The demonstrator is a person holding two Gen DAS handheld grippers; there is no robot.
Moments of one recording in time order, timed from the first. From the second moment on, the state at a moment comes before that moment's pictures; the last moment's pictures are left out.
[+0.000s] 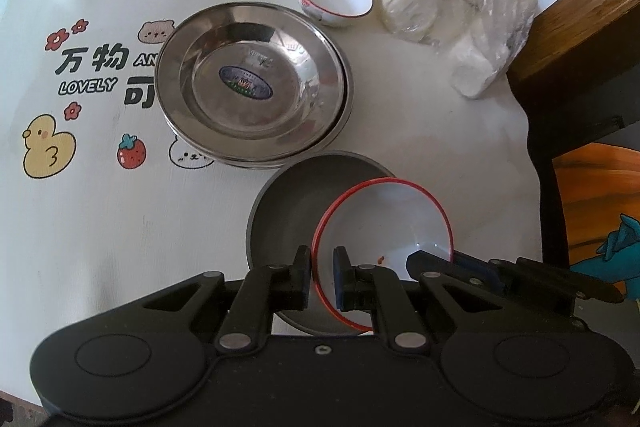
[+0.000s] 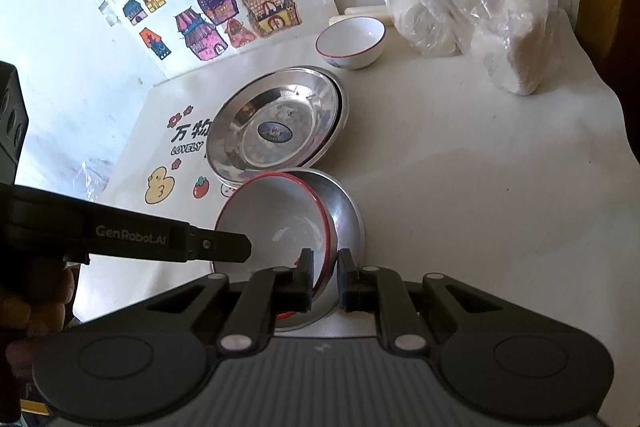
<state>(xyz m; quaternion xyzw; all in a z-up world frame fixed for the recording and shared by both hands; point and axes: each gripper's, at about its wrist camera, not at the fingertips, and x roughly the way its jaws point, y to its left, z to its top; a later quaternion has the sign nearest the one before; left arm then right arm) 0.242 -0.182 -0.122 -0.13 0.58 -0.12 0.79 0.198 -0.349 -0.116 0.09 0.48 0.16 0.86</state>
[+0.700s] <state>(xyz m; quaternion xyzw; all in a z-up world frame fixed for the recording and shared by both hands) 0.256 -0.180 -0.140 -0.13 0.62 -0.07 0.77 0.222 -0.341 -0.129 0.07 0.51 0.20 0.84</state>
